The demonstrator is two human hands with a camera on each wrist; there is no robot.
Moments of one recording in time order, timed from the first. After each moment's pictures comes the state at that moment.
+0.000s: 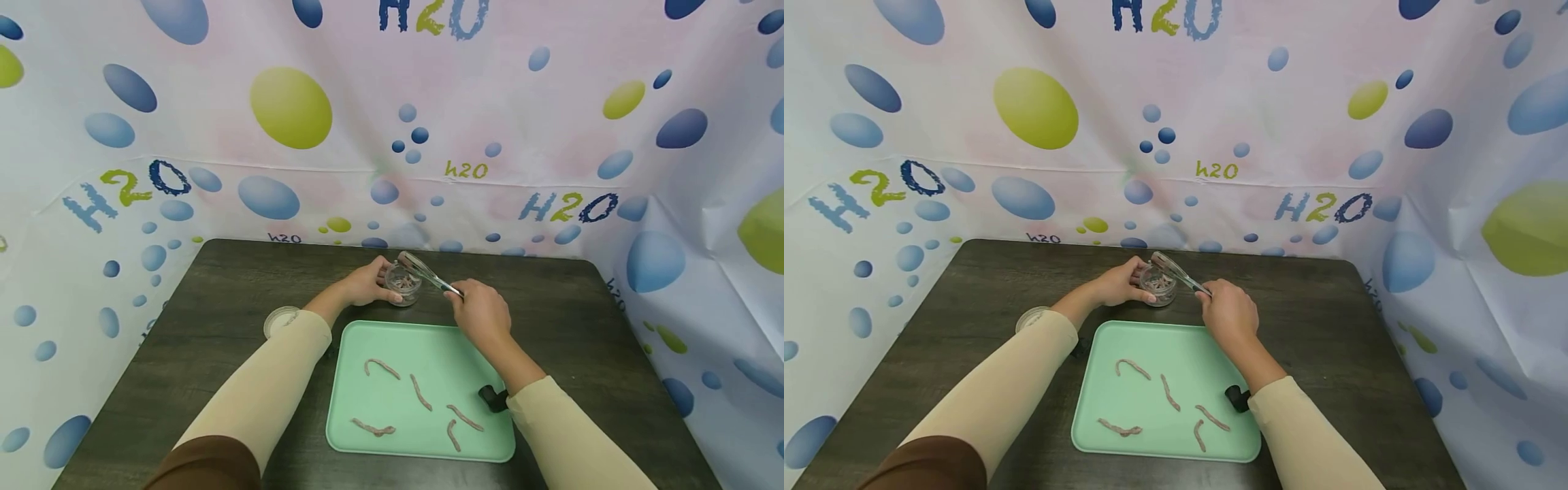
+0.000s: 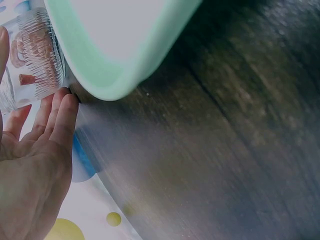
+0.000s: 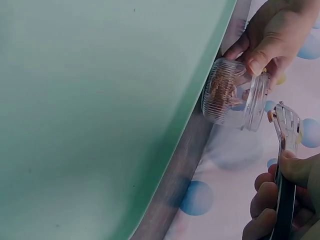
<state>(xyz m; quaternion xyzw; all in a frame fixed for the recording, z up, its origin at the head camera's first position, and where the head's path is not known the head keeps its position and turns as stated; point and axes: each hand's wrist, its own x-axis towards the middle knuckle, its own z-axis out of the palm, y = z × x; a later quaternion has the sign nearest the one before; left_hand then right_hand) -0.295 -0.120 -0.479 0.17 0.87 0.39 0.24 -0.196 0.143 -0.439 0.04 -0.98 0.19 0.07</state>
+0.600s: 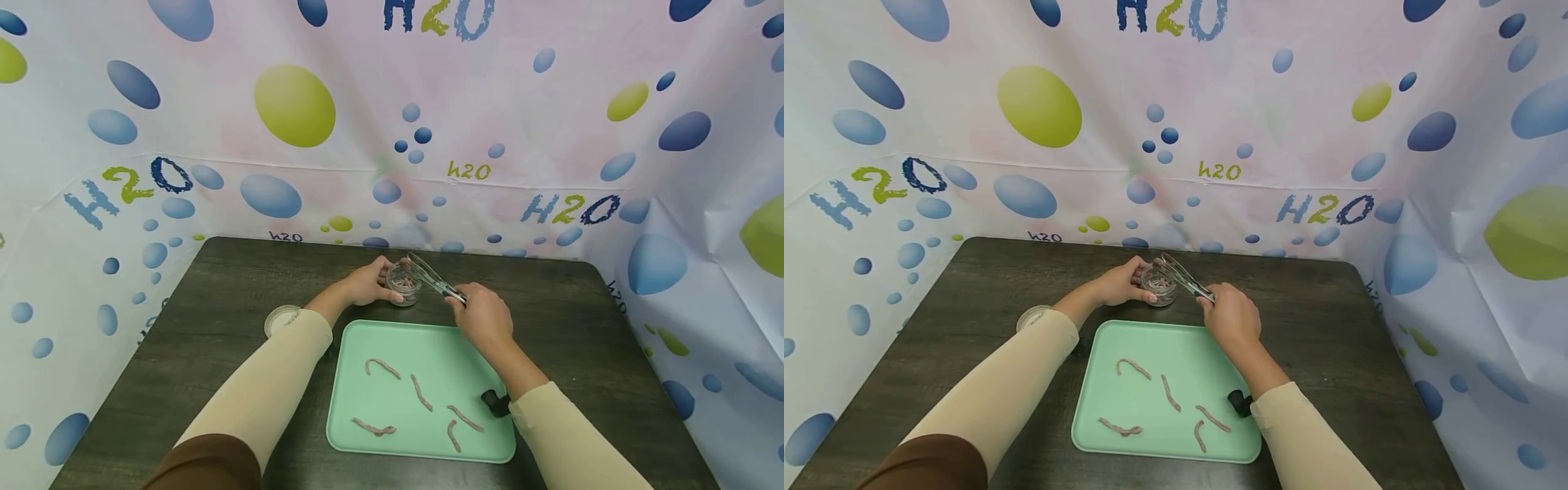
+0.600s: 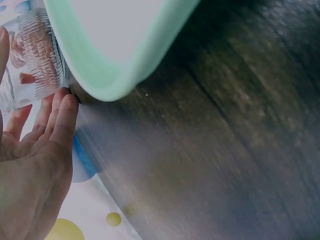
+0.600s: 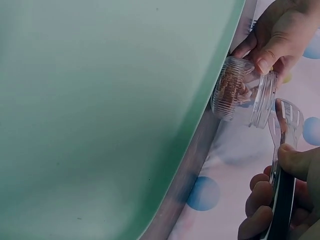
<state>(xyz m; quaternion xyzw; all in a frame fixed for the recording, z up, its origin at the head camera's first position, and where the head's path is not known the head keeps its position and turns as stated) -0.296 -0.120 -0.479 0.16 0.87 0.40 0.24 -0.195 0.145 -0.443 0.01 -0.98 0.18 0.03</state>
